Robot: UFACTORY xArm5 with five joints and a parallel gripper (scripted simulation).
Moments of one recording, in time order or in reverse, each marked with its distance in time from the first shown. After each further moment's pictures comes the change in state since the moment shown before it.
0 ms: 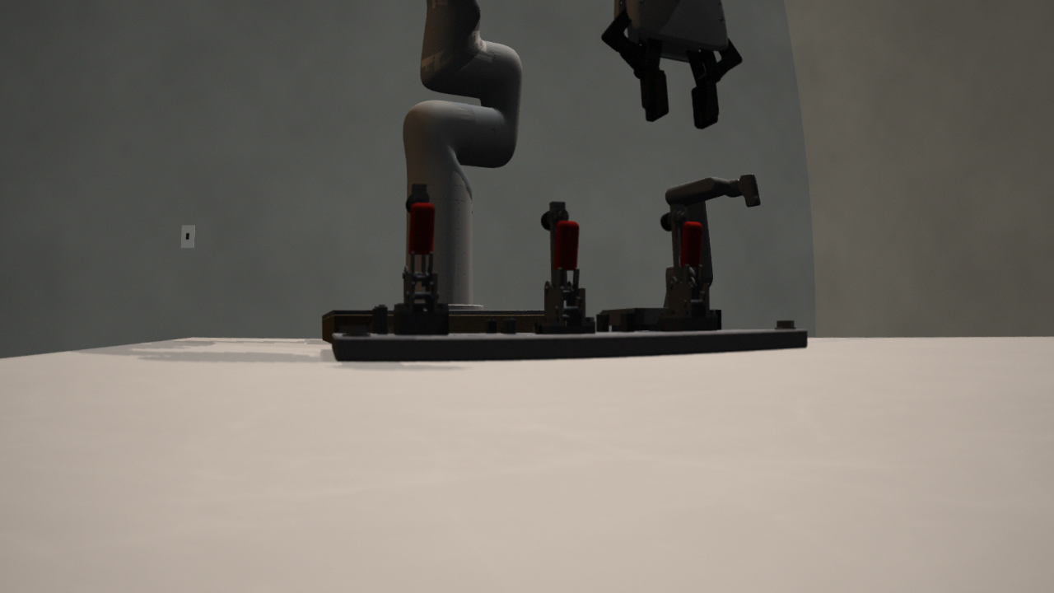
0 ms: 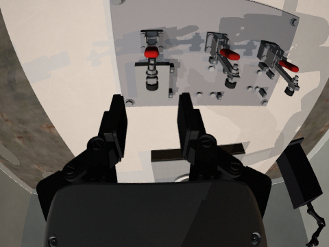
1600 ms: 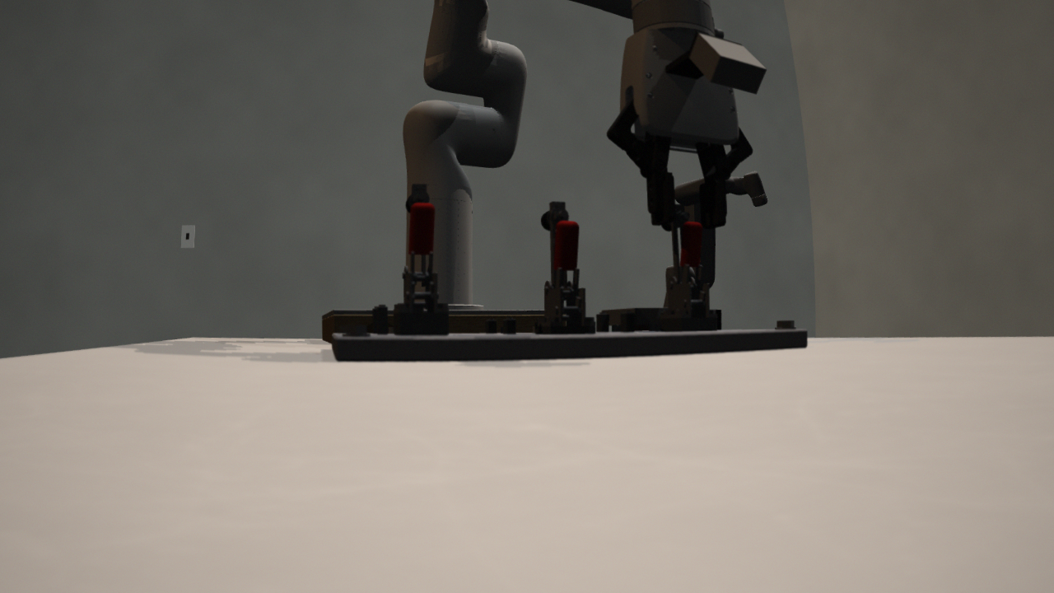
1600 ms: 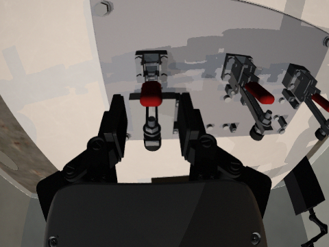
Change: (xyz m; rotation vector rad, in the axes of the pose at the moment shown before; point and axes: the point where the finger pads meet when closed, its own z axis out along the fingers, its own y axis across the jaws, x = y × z) arm 0.000 0.000 0.092 0.000 0.000 0.000
